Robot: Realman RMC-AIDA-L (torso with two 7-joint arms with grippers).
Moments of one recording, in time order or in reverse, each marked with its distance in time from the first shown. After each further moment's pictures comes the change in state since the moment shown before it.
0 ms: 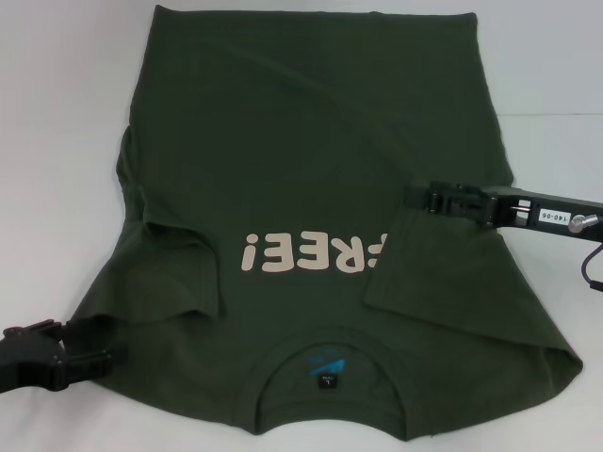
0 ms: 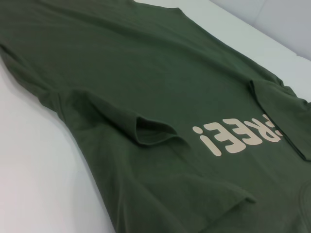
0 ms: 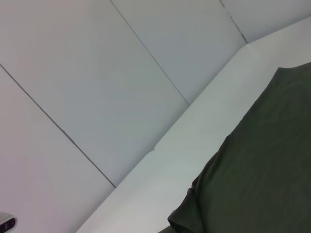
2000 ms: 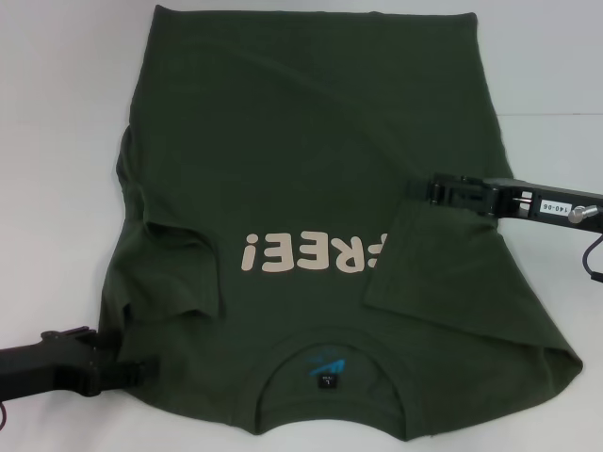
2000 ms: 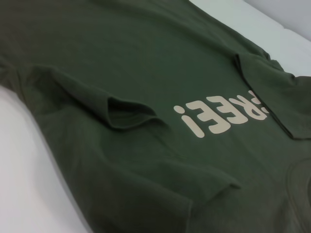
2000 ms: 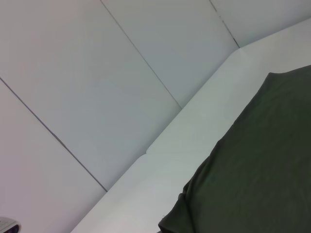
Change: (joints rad) left arm -0.044 -0.001 0.081 -0.042 0.048 -0.043 -0.032; right arm 0.010 -0.006 0.000 0.000 0.000 0.026 0.006
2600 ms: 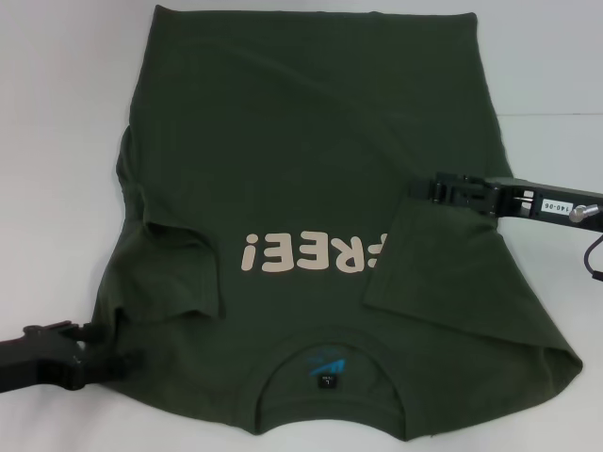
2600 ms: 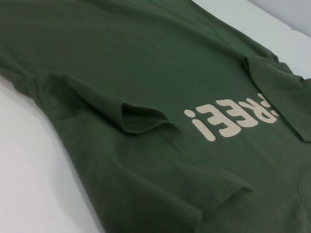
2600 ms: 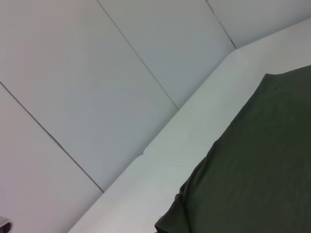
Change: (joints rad) left arm 0.012 0.000 -0.007 0.042 0.000 0.002 -0.014; right arm -0.001 -0.002 0.000 0.000 0.000 0.008 -0.001
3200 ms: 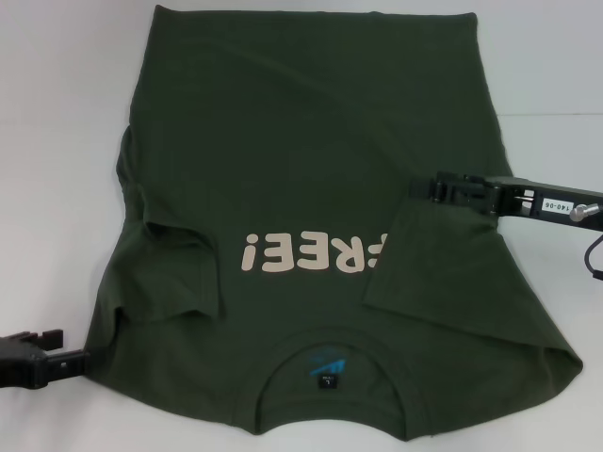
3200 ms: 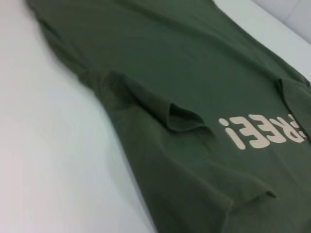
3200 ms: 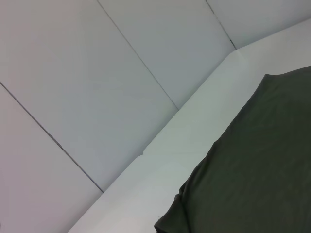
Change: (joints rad) left arm 0.031 0.003 -0.096 0.073 0.025 0.062 -0.131; right arm 0.001 -0.002 0.000 0.000 0.000 0.000 0.000
